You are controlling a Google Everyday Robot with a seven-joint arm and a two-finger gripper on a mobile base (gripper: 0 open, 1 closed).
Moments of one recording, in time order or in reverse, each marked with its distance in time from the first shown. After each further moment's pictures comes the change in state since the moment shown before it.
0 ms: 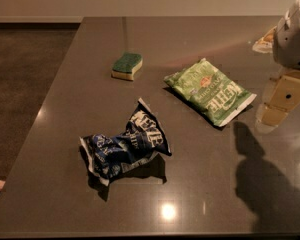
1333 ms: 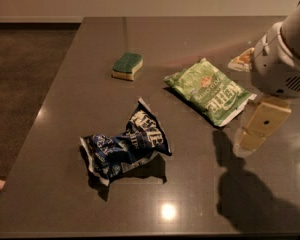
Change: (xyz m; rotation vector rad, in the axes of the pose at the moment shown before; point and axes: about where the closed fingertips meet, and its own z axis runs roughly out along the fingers) arm -0.033 0.043 0.018 -0.038 -0.091 -0.066
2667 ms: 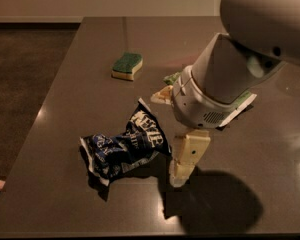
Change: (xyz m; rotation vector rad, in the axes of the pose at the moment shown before) arm -0.101 0.056 0.082 -0.215 -0.210 -0.265
